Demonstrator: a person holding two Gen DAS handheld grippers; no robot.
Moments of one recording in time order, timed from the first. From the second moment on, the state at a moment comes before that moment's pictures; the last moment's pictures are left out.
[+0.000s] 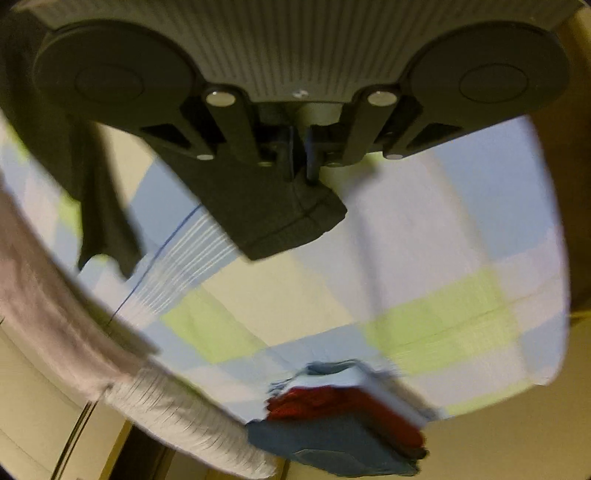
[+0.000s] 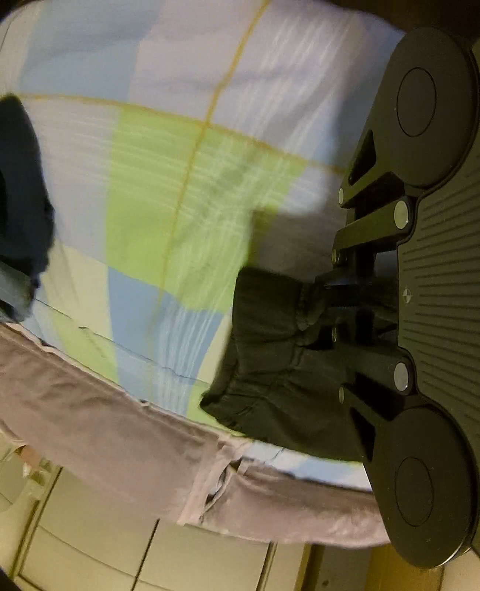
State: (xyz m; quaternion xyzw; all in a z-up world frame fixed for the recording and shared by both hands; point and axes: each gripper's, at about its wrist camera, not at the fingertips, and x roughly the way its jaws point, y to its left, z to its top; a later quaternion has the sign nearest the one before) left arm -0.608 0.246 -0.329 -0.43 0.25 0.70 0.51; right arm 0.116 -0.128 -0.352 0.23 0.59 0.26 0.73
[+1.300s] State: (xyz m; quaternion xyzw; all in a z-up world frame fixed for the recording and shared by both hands) left arm -0.395 0.481 -0.324 -0.34 0.33 0.59 0.65; right arm 0.146 0.042 -0.321 0.08 0.61 0.25 0.74
